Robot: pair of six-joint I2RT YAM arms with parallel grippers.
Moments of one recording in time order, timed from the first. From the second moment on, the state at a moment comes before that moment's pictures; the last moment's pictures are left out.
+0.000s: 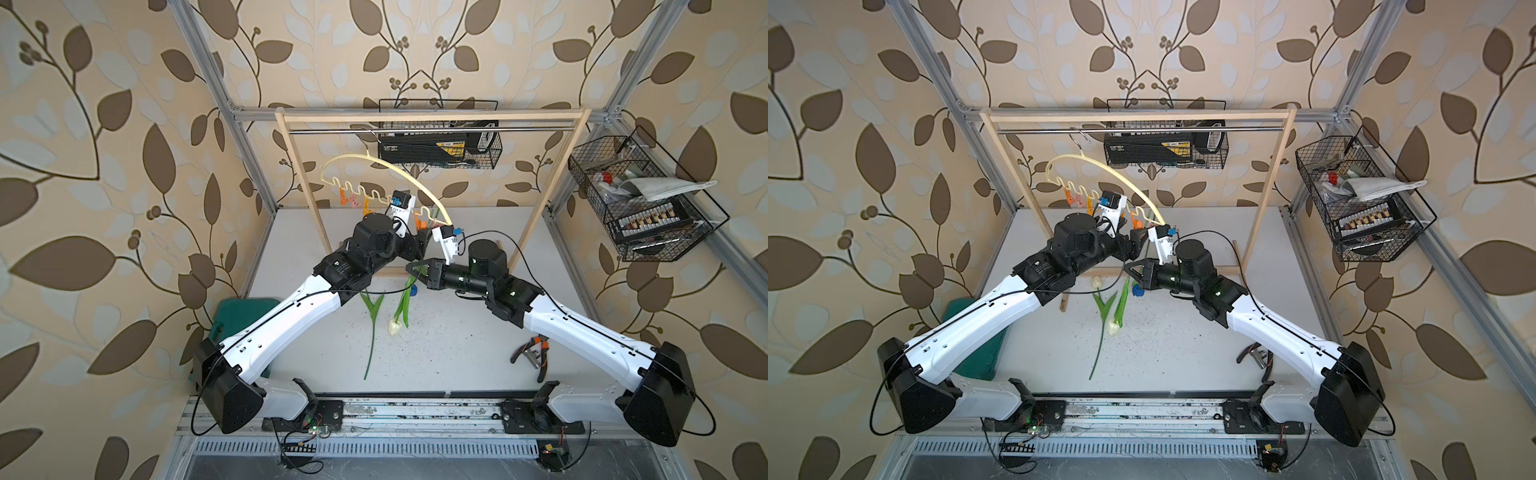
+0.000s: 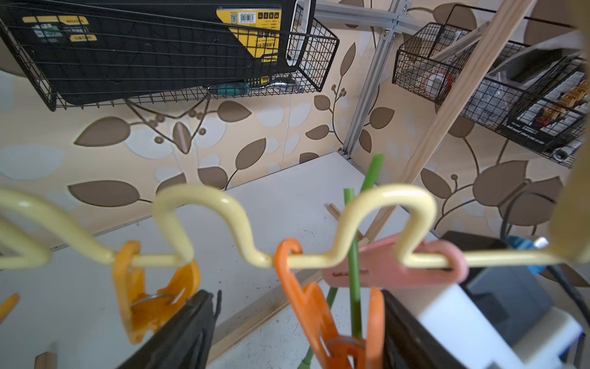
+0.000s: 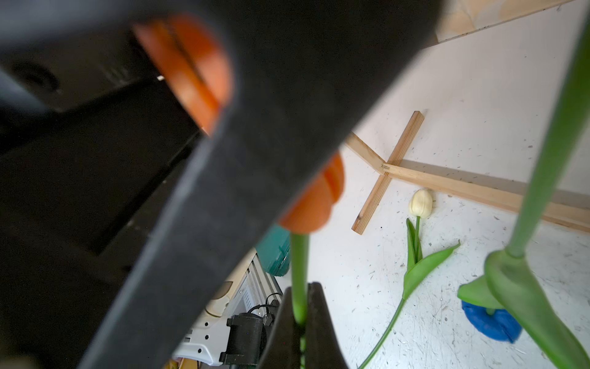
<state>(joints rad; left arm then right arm) -0.77 1.35 1.35 -0.27 -0.08 -0.18 0.71 1.31 1.02 0.03 -0.37 0.77</state>
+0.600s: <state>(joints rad) -0.77 1.35 1.45 -0.43 -0.06 -0.21 0.71 1.18 0.99 -0.14 -0.35 0.67</state>
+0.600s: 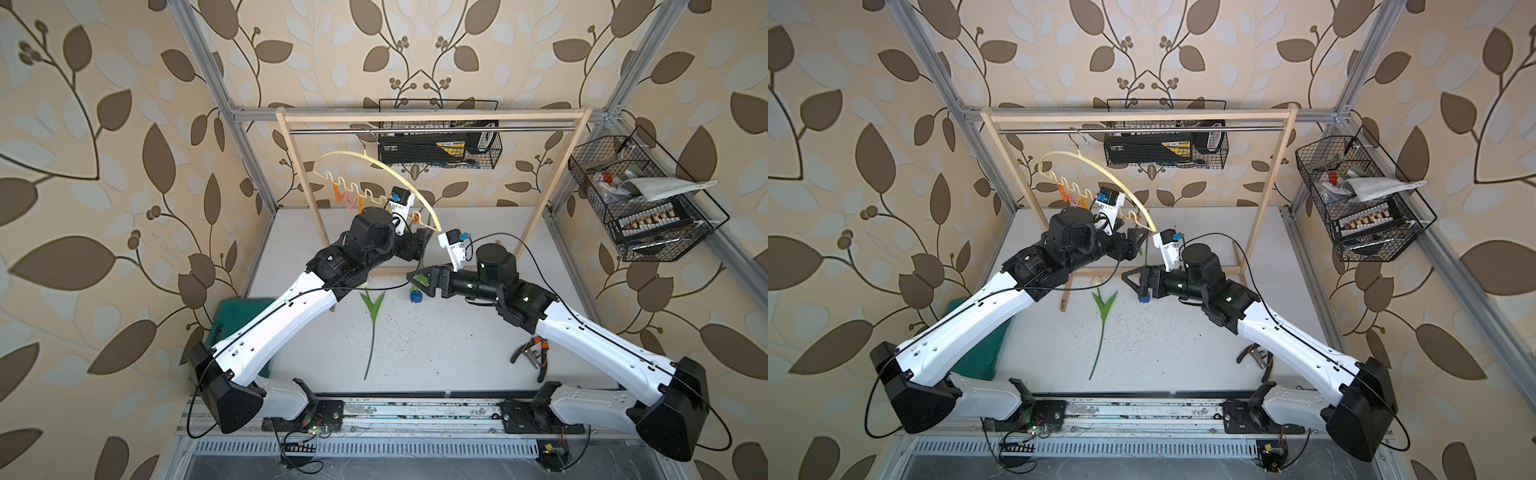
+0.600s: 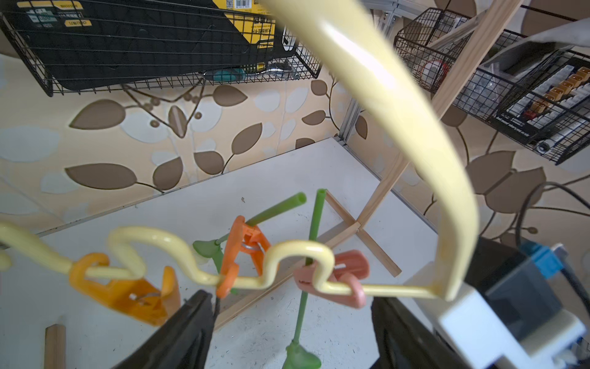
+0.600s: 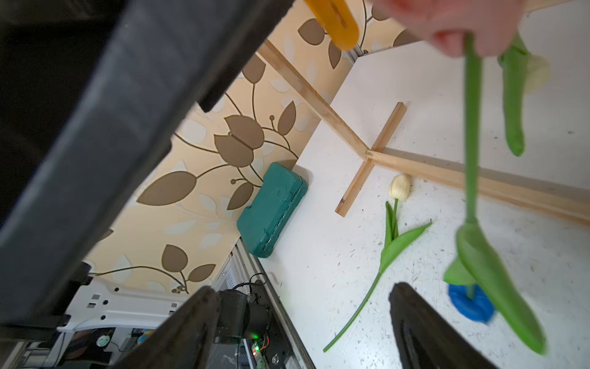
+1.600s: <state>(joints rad) -0.77 1.37 1.58 -0.70 -0.10 -0.27 0.96 0.93 0.82 -0.43 -0.25 0.59</state>
